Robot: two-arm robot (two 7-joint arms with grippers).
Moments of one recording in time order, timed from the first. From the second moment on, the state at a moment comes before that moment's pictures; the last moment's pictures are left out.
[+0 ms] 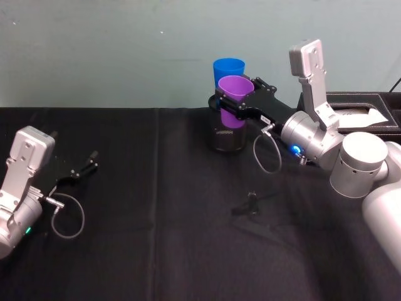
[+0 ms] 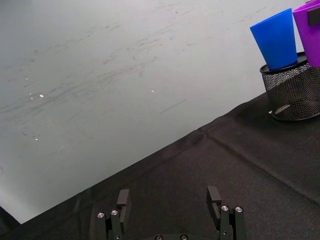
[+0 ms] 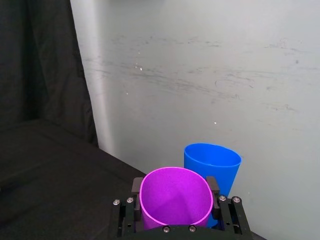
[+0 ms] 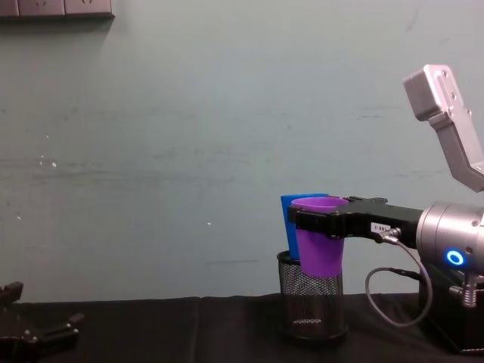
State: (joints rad) left arm -0.20 0.60 0.45 -1.41 -0.25 -0.12 0.03; right arm 0.60 0.21 -0.38 -1.04 0.30 -0.05 0.45
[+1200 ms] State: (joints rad) left arm -0.20 0.60 0.45 -1.41 -0.25 -0.12 0.03; right arm 0.60 0.21 -0.38 -1.04 0.30 -0.05 0.45
